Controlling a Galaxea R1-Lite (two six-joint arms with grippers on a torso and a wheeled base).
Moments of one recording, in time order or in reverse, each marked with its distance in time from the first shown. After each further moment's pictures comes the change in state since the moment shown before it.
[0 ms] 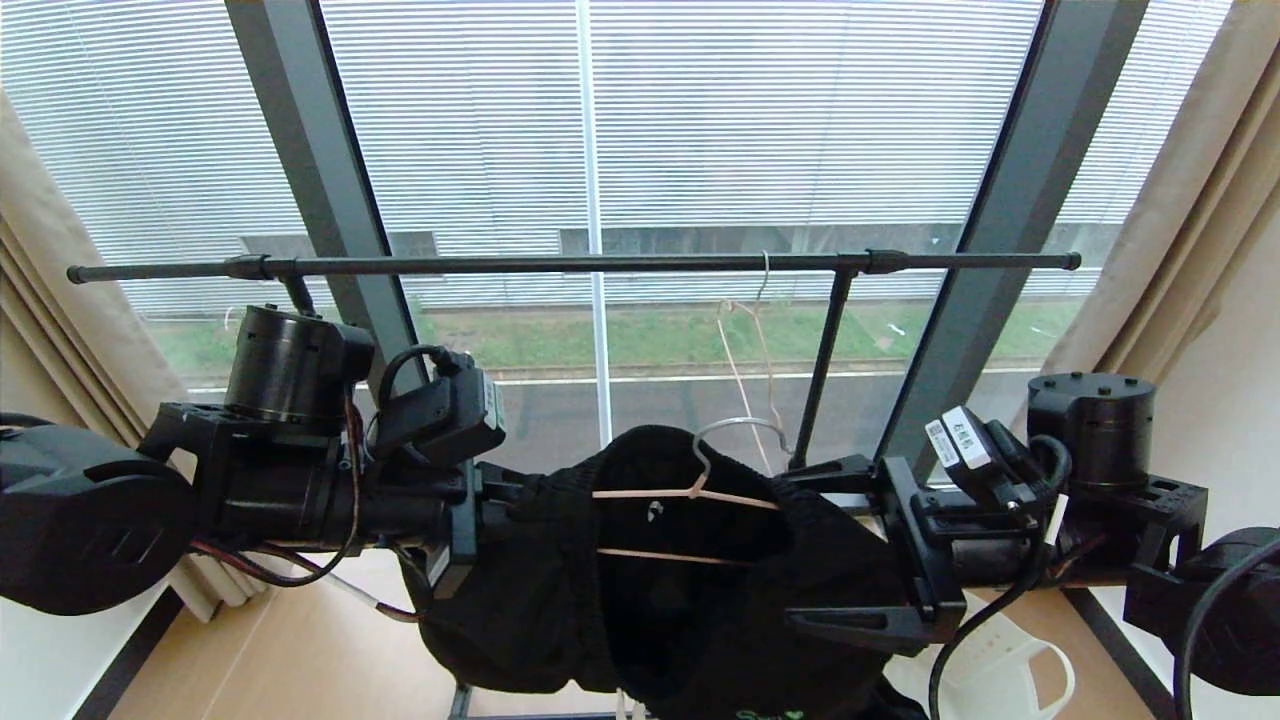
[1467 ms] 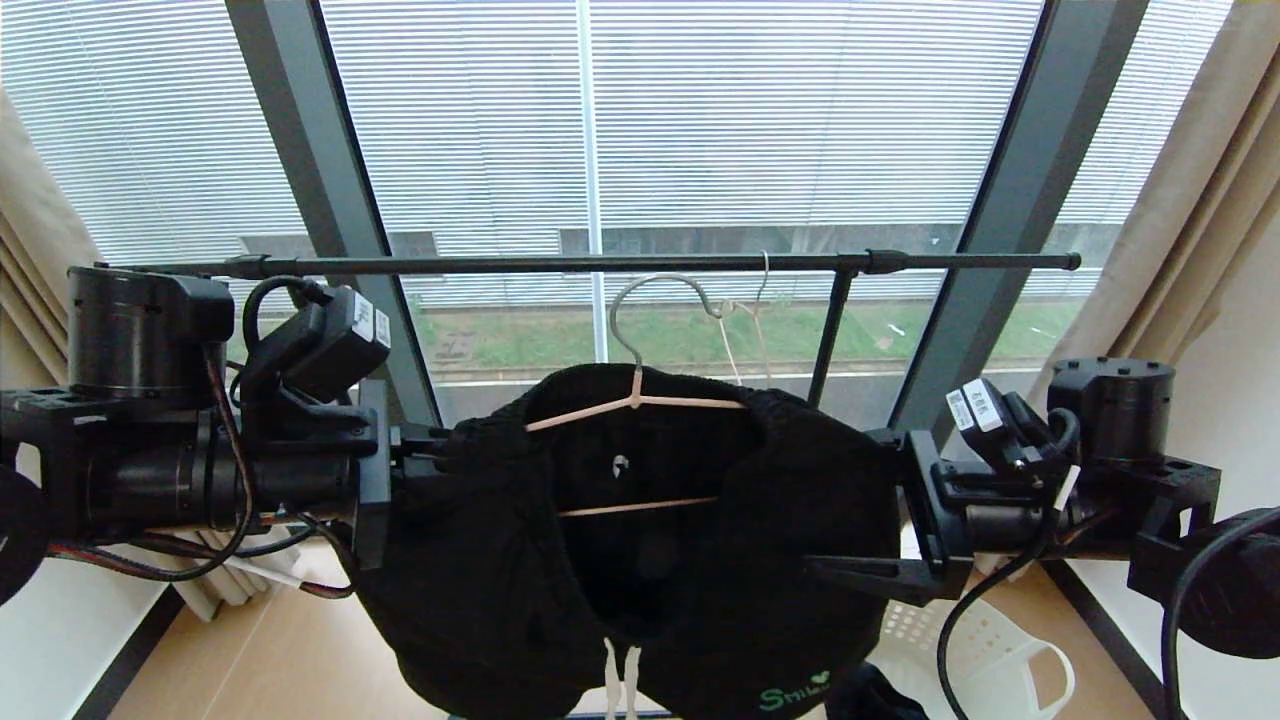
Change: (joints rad) left arm 0.113 -0.140 0.044 -0.060 -0.109 -0.245; right arm -0.103 0.025 -0.037 -0.005 0.000 0.002
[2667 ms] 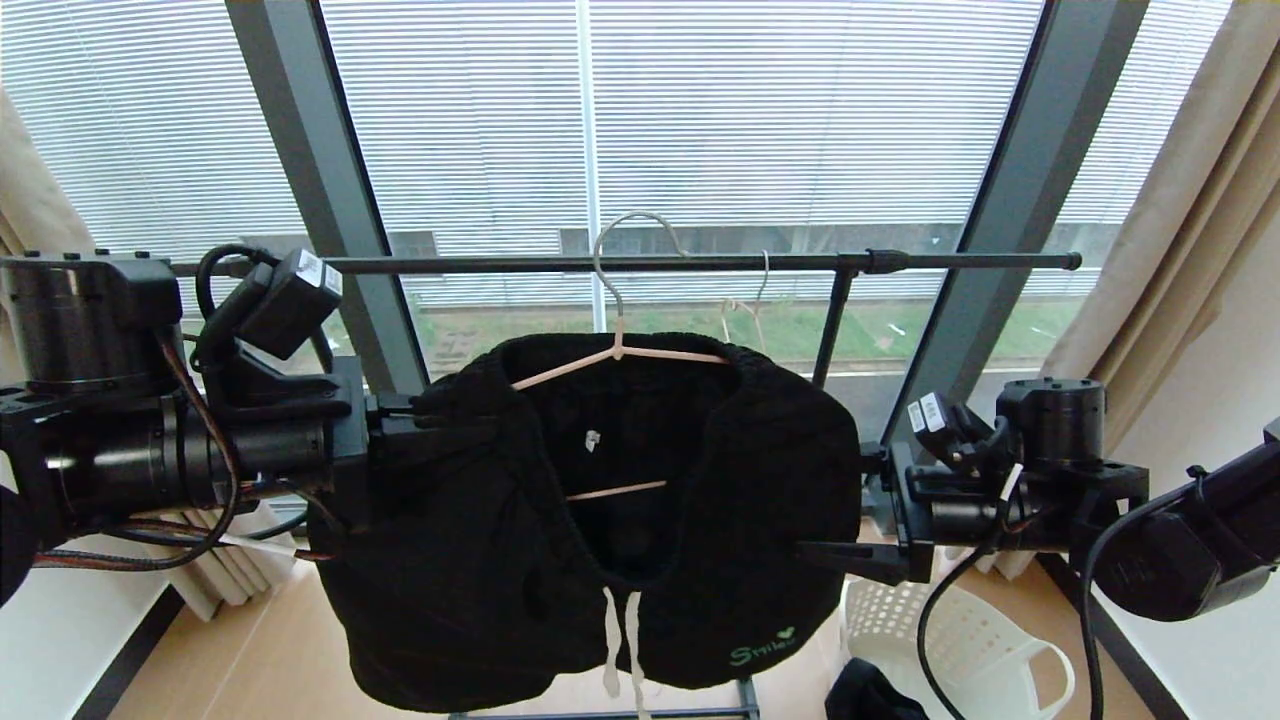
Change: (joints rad) left arm 0.043 -0.008 0.040 -0.191 -0.048 -0.206; right arm -0.073 0.170 -0.067 -0.001 -0.003 -0.007
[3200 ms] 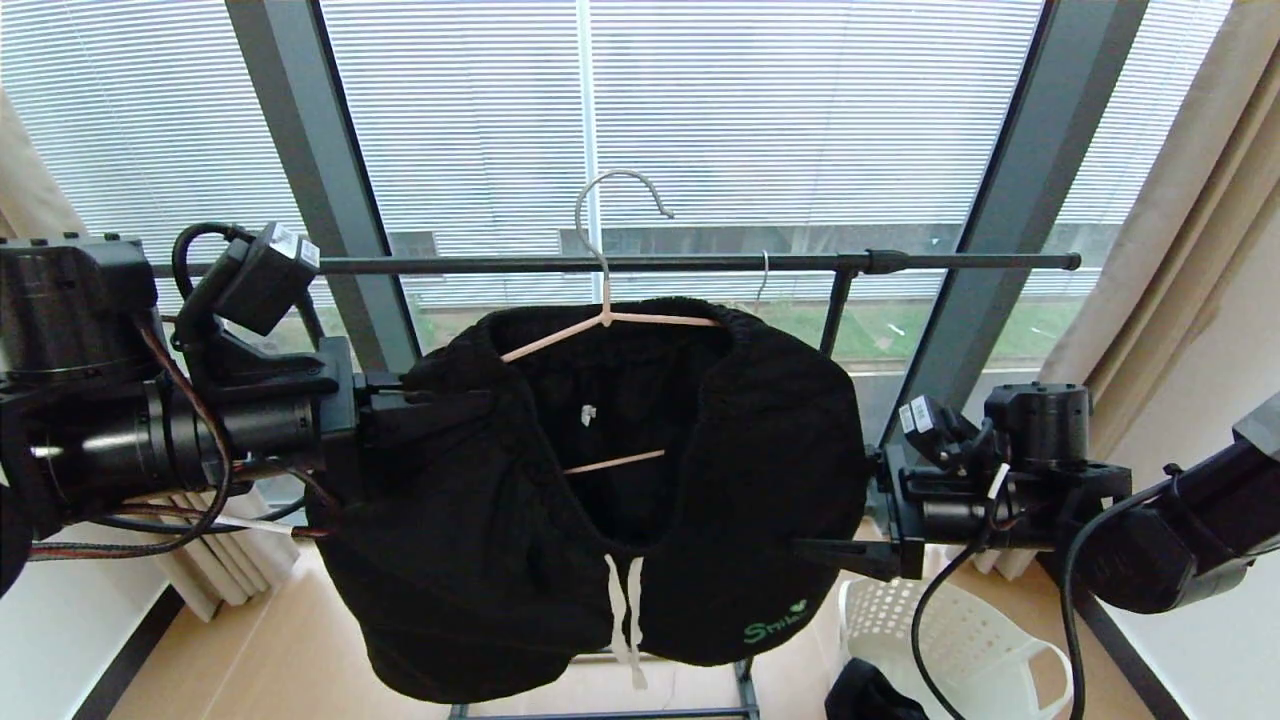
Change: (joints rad) left arm 0.017 -0.001 -0.004 -0.072 -0.010 -0.060; right arm -0.014 0.049 -0.028 0.000 -0.001 -0.002
